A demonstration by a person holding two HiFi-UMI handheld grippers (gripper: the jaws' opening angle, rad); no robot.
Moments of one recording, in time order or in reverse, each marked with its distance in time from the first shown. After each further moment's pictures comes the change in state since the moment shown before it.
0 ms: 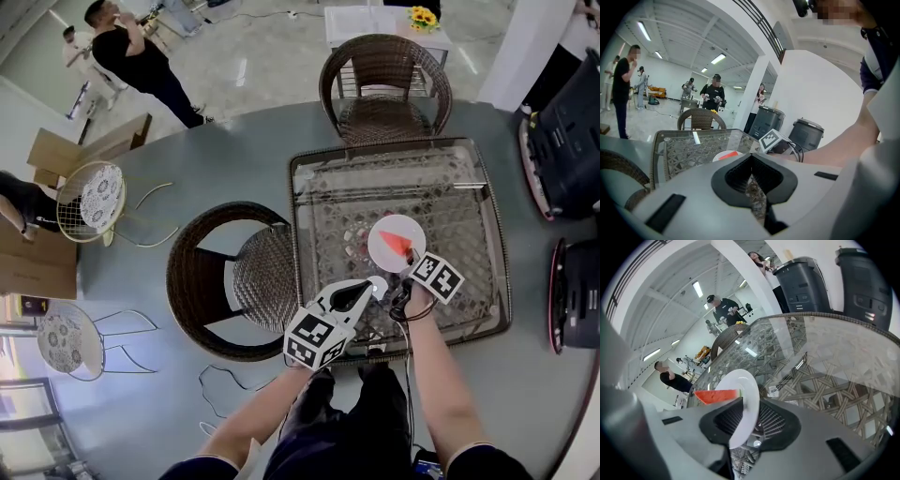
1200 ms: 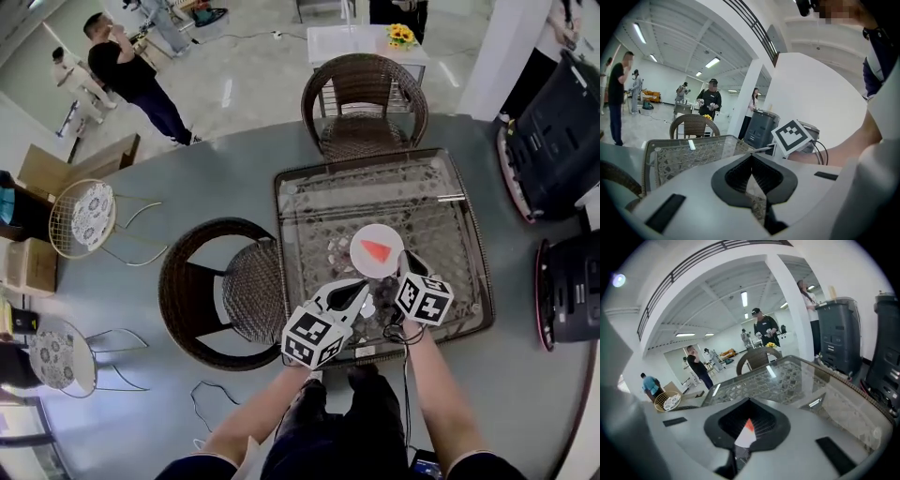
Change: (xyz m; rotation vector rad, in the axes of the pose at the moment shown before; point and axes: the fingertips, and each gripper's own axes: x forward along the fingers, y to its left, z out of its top) left arm 0.010 -0.027 0.028 0.046 -0.042 -0.049; right arm -0.086 0.059 0.040 -0.444 -0.197 0.151
